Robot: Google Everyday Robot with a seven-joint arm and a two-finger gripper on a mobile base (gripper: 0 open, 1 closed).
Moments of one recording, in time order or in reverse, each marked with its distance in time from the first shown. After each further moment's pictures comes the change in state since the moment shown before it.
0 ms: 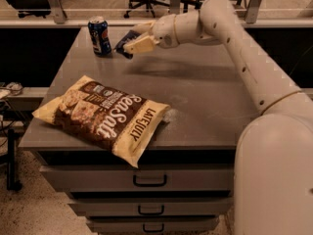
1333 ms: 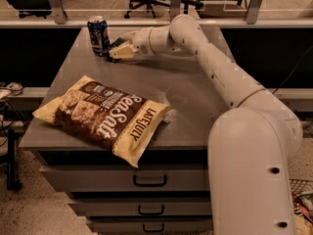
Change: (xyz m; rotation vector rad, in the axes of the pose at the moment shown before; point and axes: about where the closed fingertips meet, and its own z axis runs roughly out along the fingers) arm 0.040 -0.039 0.087 0.137 0.033 0.054
